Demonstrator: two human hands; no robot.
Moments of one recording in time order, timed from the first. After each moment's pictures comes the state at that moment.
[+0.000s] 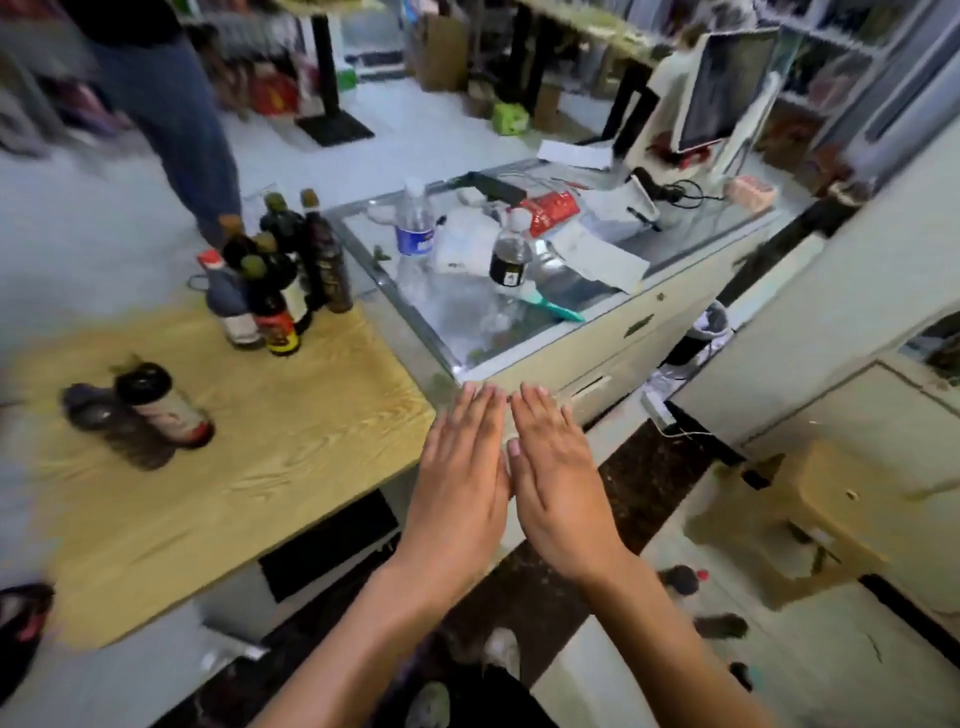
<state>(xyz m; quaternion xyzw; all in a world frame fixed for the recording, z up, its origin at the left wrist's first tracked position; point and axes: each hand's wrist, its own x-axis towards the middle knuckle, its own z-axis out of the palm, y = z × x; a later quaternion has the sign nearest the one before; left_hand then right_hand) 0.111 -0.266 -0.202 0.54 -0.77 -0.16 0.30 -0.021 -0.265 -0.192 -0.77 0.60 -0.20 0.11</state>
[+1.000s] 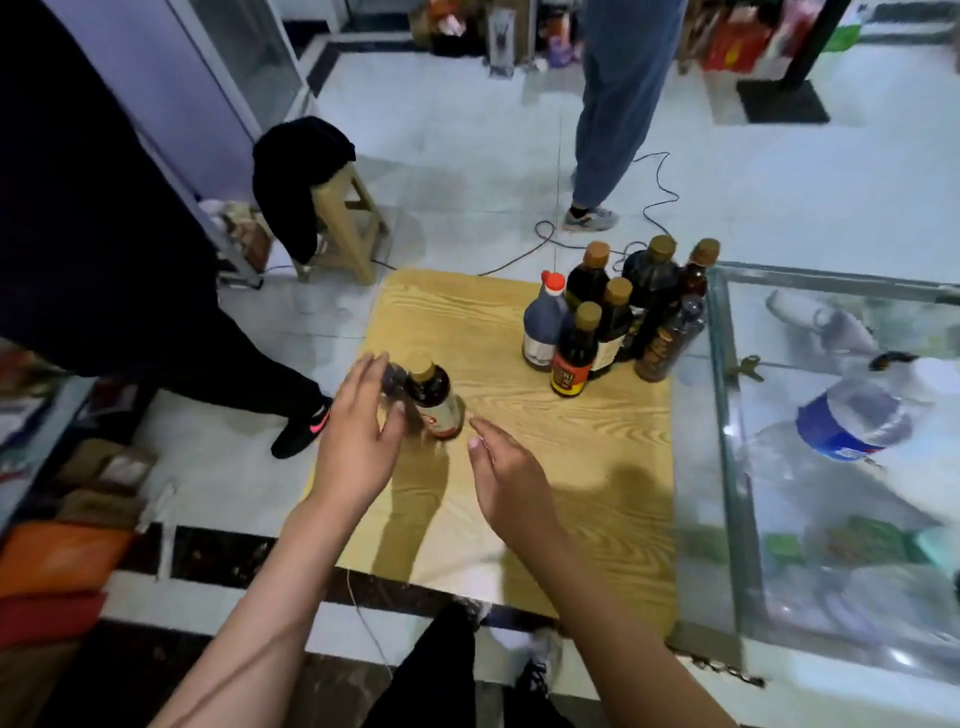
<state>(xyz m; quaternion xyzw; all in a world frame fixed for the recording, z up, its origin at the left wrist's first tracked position) 0.424 -0.398 -0.269 0.88 -0.34 -0.07 0.31 0.275 -0.498 -0.305 -0.80 0.34 -0.10 0.48</state>
